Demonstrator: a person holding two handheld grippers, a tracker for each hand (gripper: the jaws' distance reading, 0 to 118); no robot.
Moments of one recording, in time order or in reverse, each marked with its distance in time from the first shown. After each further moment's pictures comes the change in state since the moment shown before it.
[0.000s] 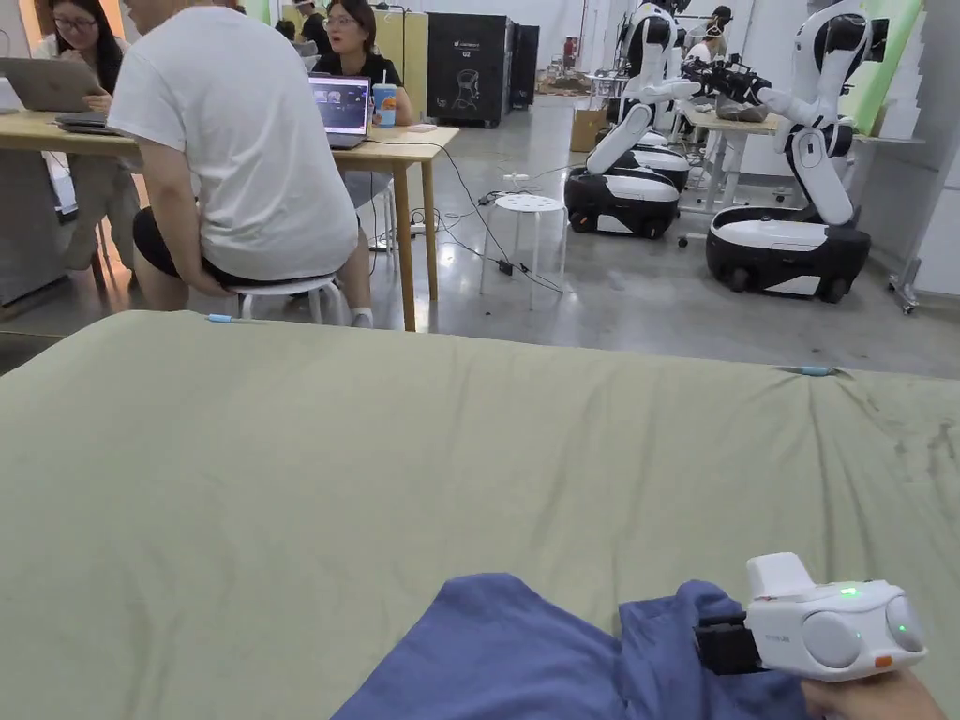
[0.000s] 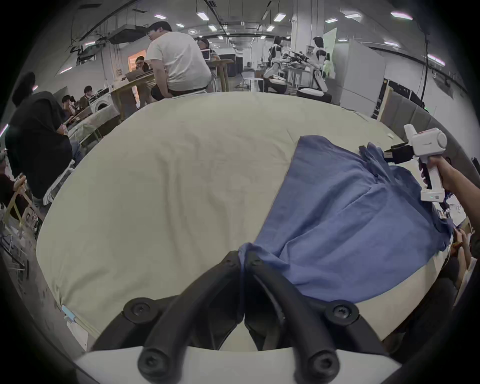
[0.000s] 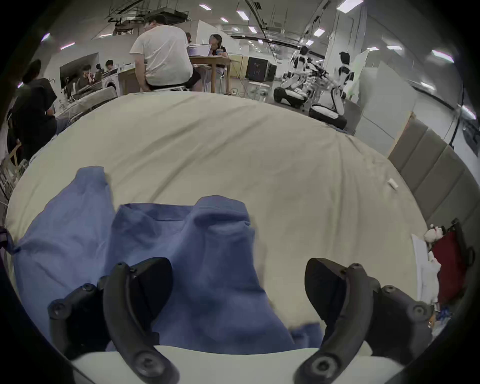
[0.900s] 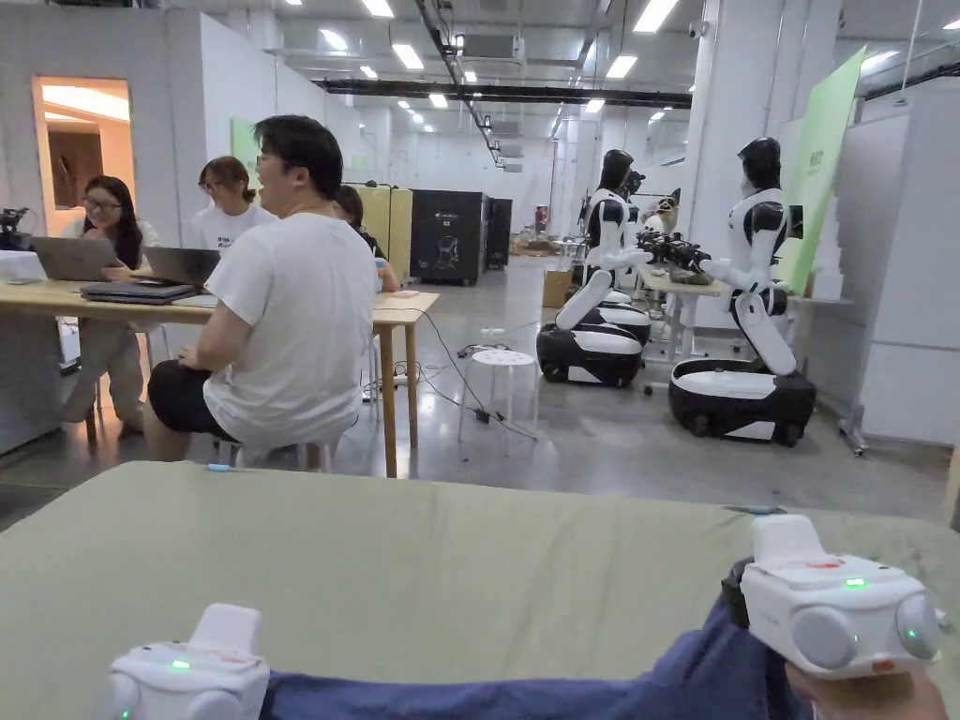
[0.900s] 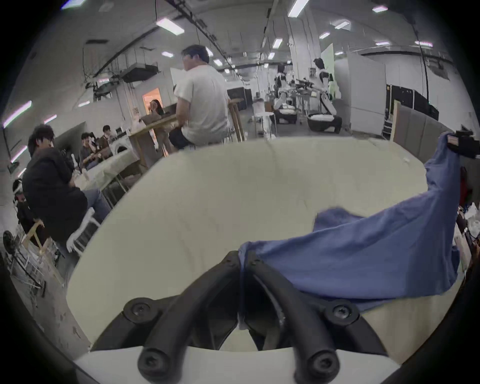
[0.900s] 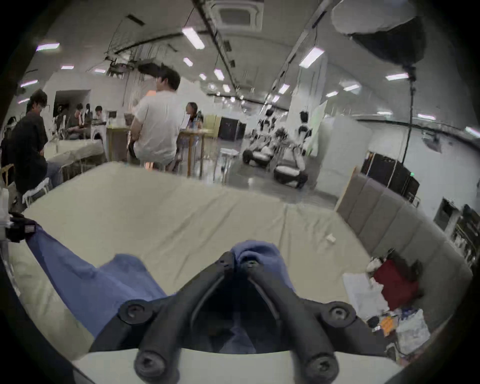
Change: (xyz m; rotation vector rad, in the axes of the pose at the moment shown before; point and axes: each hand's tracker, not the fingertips) left arm 0.024 0.141 0.030 0.261 0.165 -0.075; right arm -0.024 0.061 0.272 0.450 -0.200 -0.068
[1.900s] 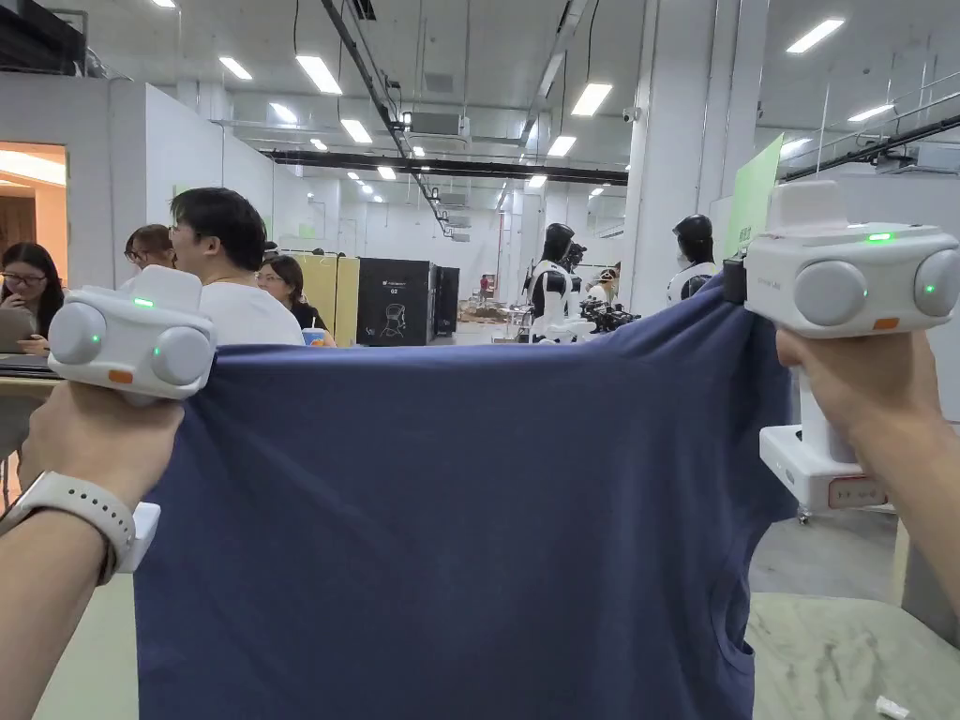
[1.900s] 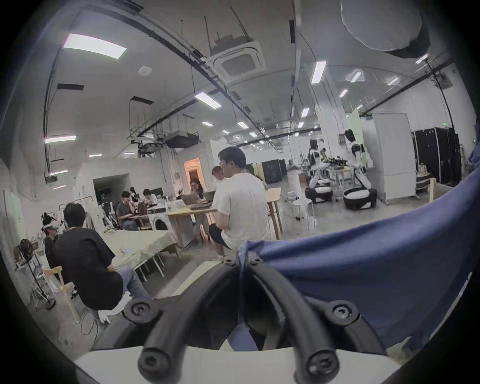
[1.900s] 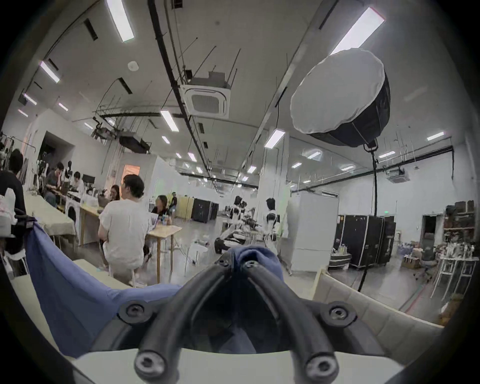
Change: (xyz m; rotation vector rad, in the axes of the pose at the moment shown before) left arm -0.034 0.329 0.030 0.420 0.237 0.041; right arm 0.086 0.282 0.034 0.481 -0.154 -0.056
